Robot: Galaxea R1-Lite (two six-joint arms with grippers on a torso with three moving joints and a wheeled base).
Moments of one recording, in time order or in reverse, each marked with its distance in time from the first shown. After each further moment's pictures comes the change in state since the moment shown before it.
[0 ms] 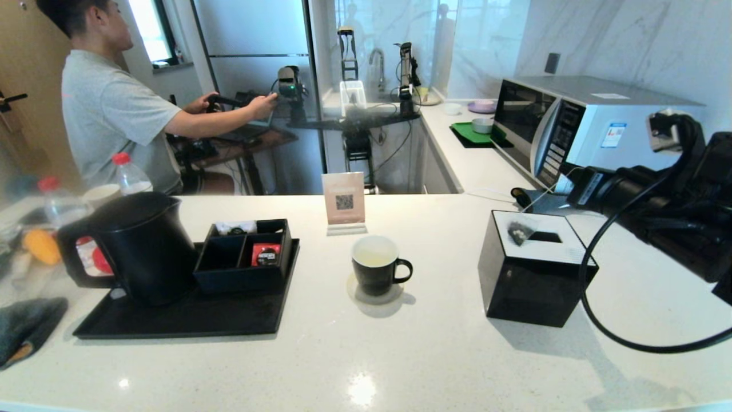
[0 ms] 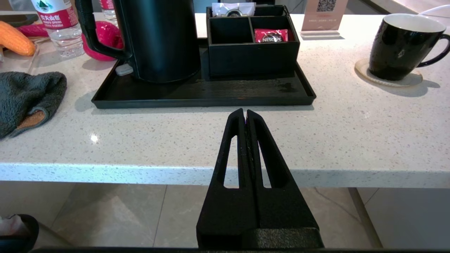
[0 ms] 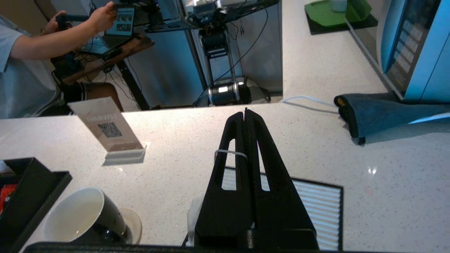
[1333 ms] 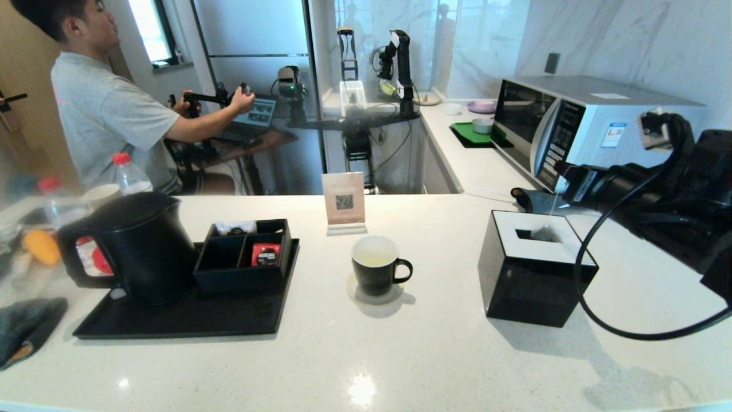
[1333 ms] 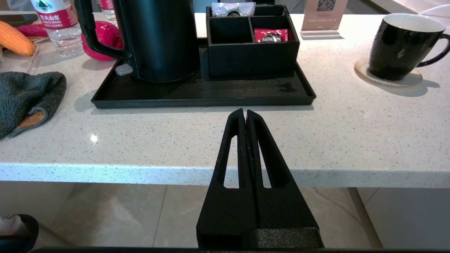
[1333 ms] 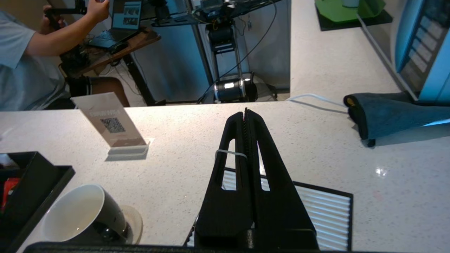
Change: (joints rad) left arm 0.000 0.000 0.000 0.000 0.000 0.000; right arm -0.012 0.041 -0.030 -0.001 0.051 -0.002
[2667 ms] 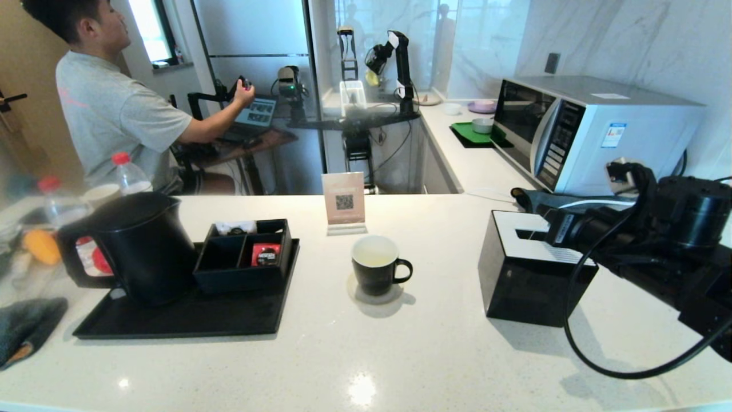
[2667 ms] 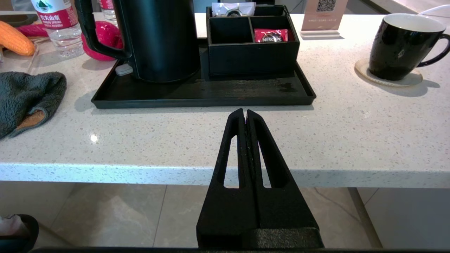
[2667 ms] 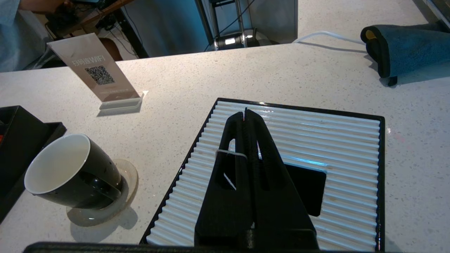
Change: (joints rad) left arm 0.000 0.000 0.000 0.000 0.001 0.000; right arm 0.022 0.068 0.143 -0.068 0.001 0.032
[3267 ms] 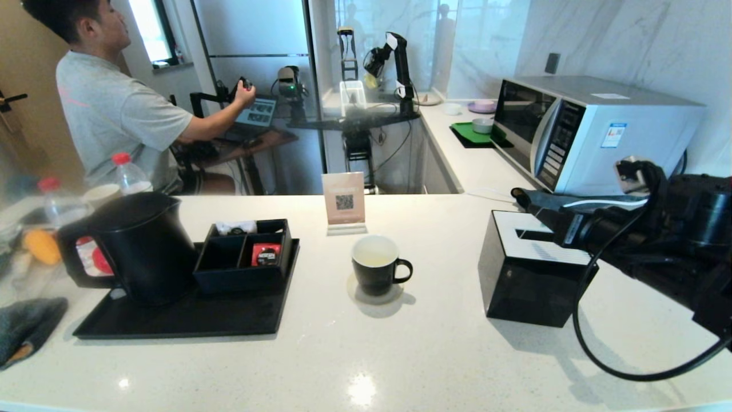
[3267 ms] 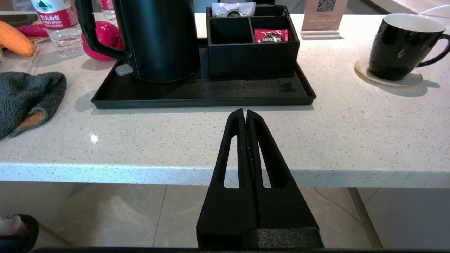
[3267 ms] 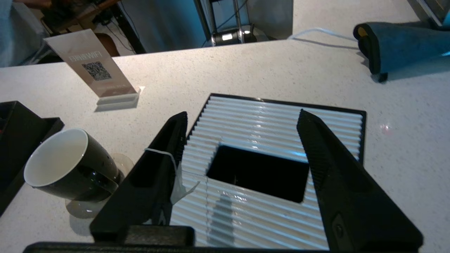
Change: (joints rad) left arm 0.000 0.000 0.000 0.000 0.000 0.000; right arm -0.027 -0.042 0.004 0.057 0.023 -0.011
